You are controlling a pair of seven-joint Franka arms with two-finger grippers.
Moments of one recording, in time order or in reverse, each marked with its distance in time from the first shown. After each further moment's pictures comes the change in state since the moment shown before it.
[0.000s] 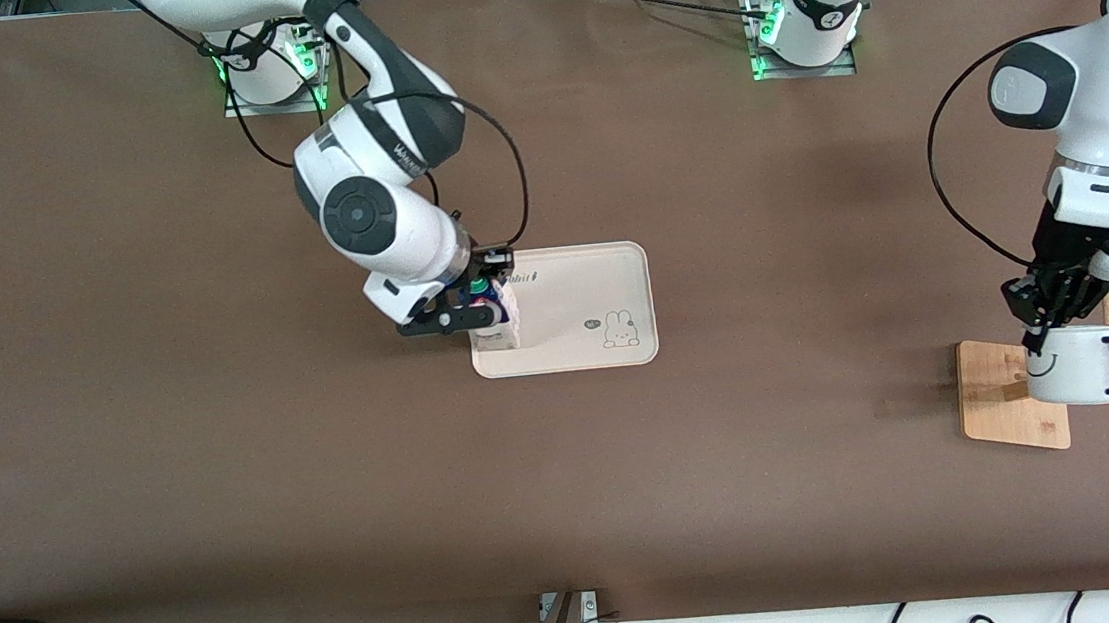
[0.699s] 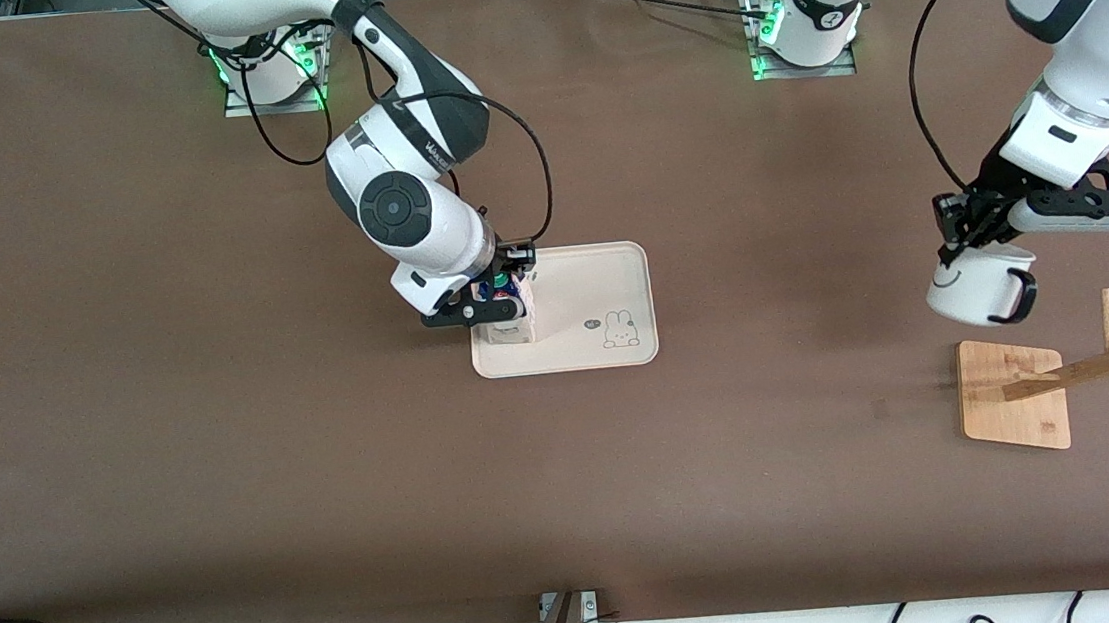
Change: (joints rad) left arm -0.001 -0.173 -0.086 0.156 0.000 -0.808 0.007; right arm 0.022 0.045 -0.004 0.000 0.000 0.047 0.026
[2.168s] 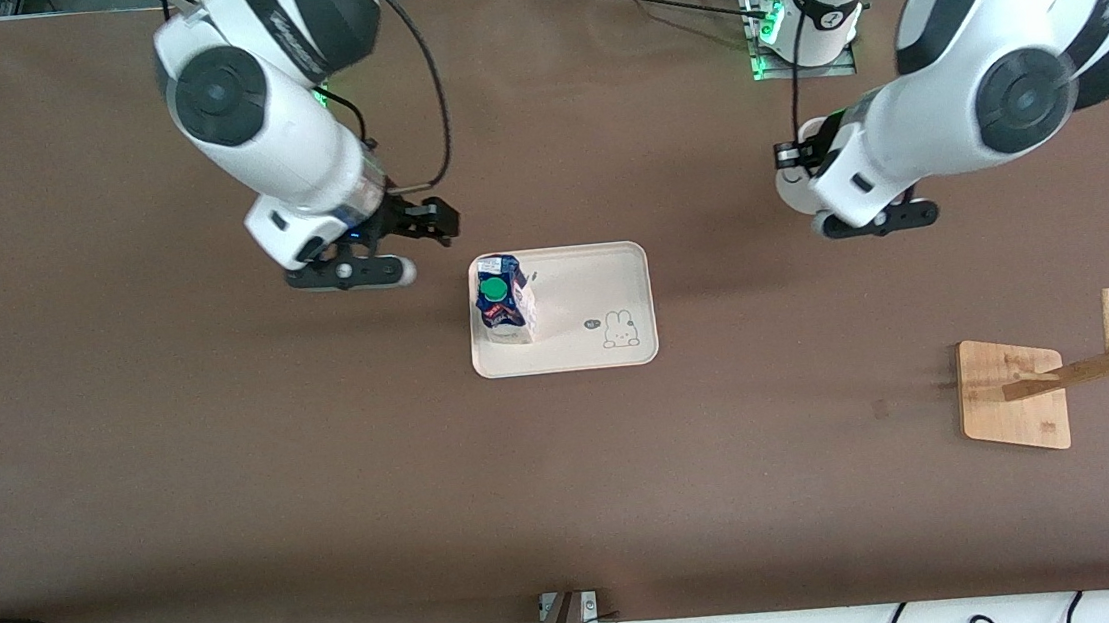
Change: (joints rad) left arm -0.147 0.337 -0.177 0.424 -0.003 -0.737 -0.544; right arm -0.003 -0.308 -0.161 0.027 -0.051 -0.291 -0.009
